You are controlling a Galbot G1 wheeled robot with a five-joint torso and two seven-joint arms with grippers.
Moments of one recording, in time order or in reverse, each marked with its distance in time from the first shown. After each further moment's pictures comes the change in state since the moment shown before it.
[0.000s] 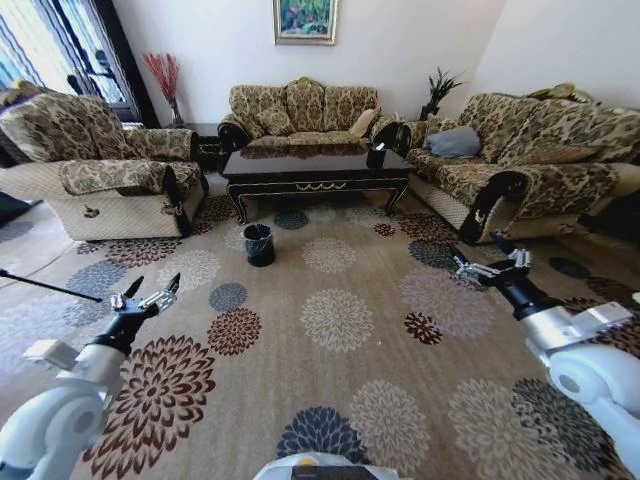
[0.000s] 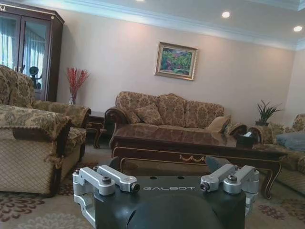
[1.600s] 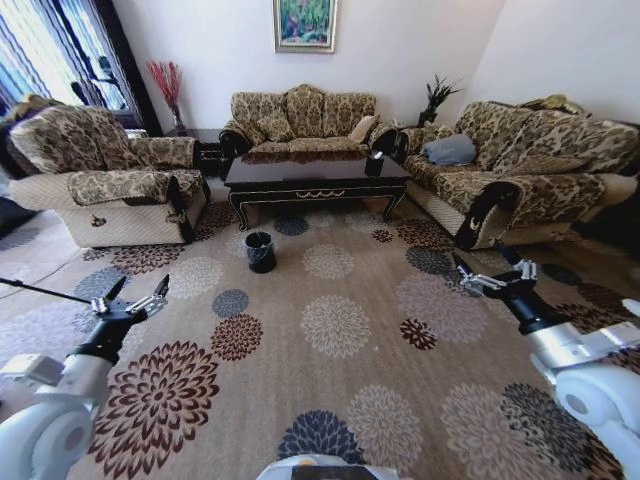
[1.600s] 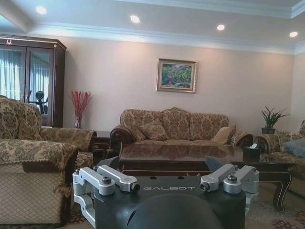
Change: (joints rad) left arm 0.063 -0.054 -0.068 -0.099 0.067 -0.015 0.003; right arm -0.084 0.110 0.043 0.054 -0.039 0.021 -0.039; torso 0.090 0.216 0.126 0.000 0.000
